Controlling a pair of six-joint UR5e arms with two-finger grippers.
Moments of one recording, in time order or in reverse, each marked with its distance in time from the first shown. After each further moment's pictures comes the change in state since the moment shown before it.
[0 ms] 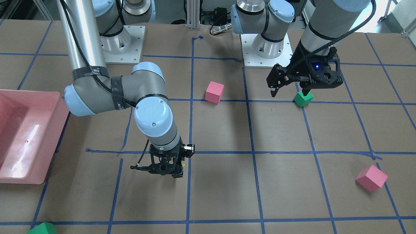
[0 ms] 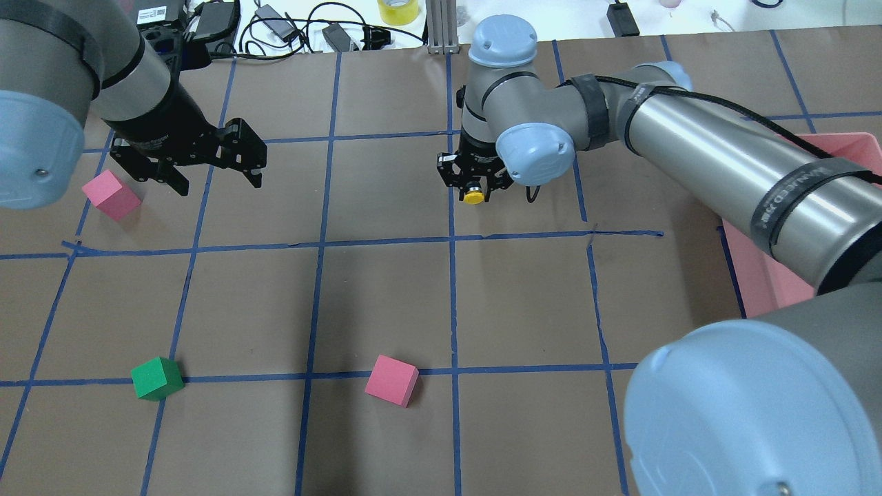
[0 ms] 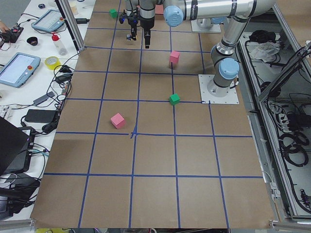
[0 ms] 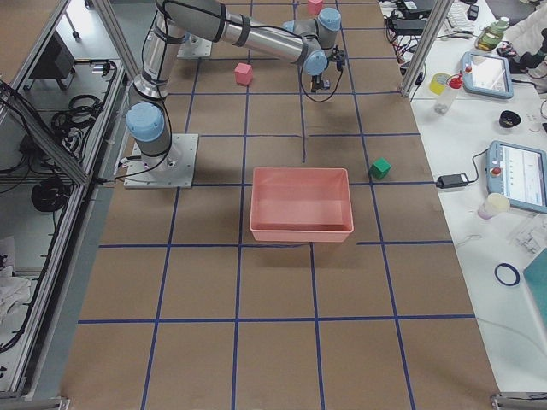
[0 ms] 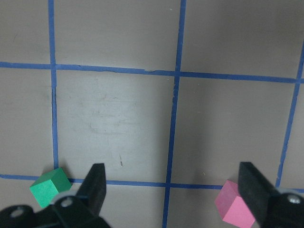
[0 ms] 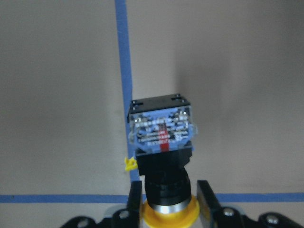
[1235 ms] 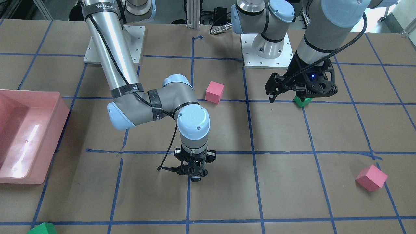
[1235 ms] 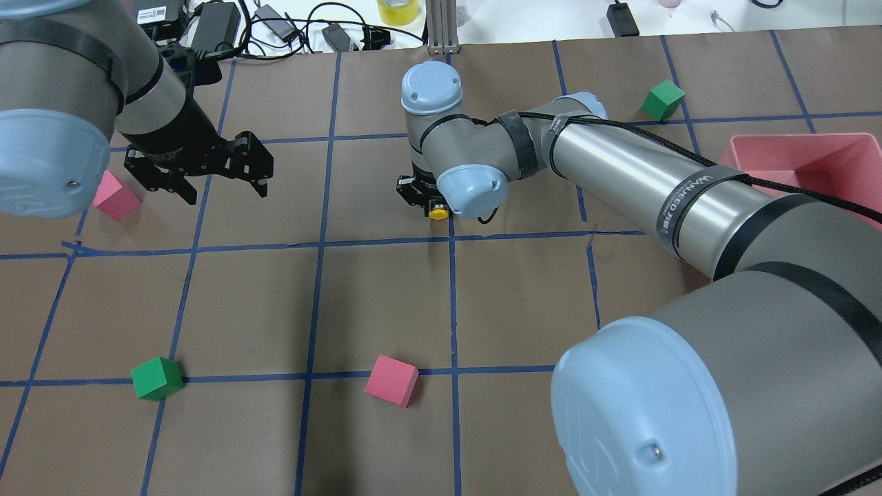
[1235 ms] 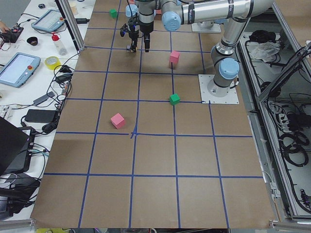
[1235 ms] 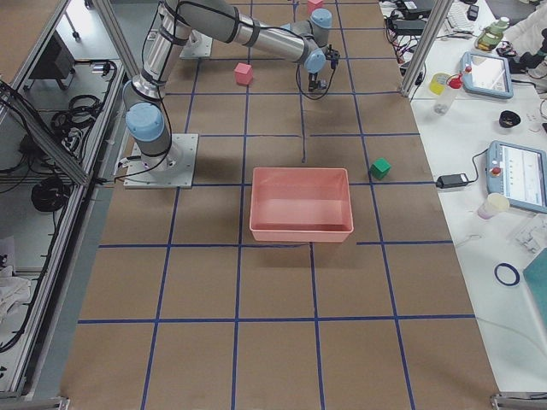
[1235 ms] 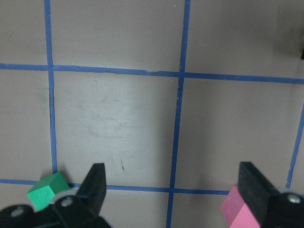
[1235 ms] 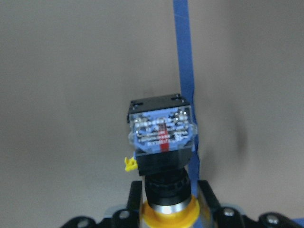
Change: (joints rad) left arm -0.002 -0.022 -0.035 0.044 0.013 -0.013; right arm 0.100 0.105 -0.037 -0.097 -0.079 0.112
